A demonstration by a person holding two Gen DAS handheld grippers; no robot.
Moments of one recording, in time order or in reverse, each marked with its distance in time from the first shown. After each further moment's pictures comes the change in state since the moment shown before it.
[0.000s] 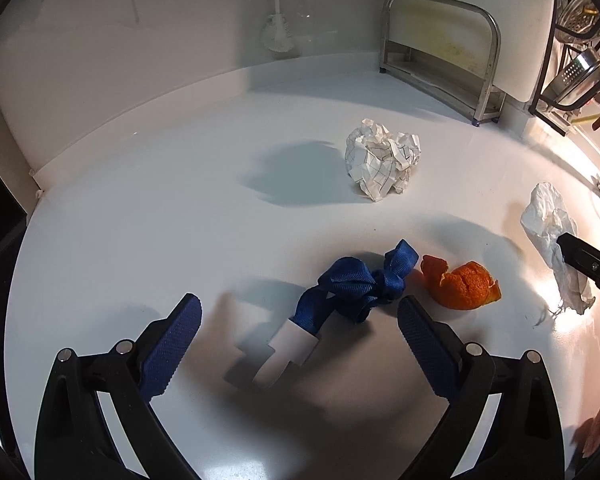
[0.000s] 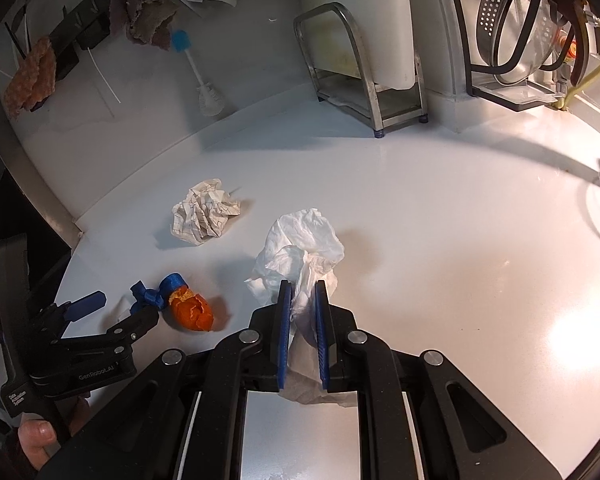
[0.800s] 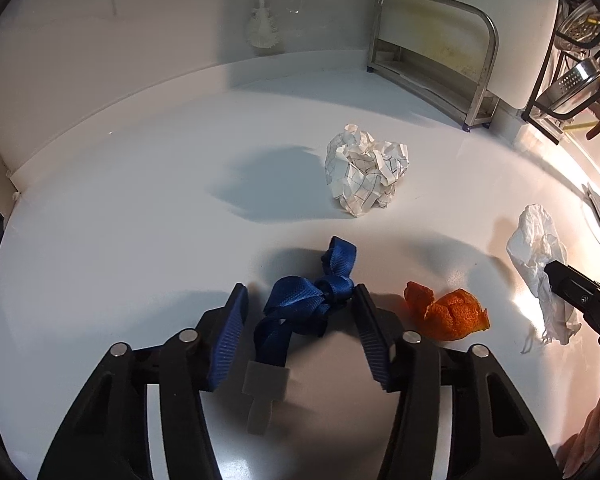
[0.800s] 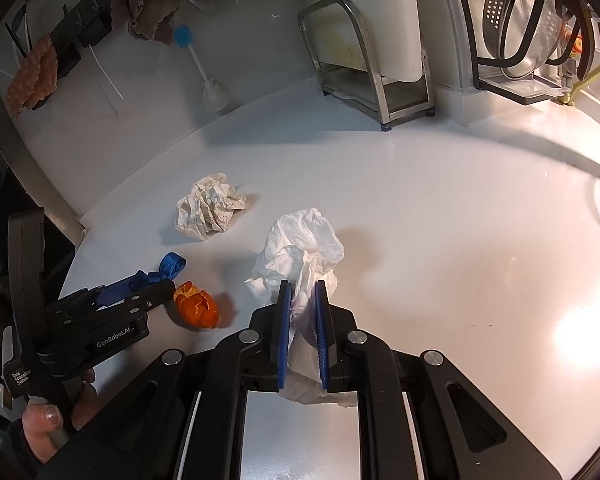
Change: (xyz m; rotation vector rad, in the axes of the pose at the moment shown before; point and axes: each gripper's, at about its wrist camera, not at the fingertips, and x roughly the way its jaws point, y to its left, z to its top) left arm 0.010 -0.005 0.014 -0.008 0.012 -0.070; right arm 0.004 0.001 -0.002 0.000 0.019 0.021
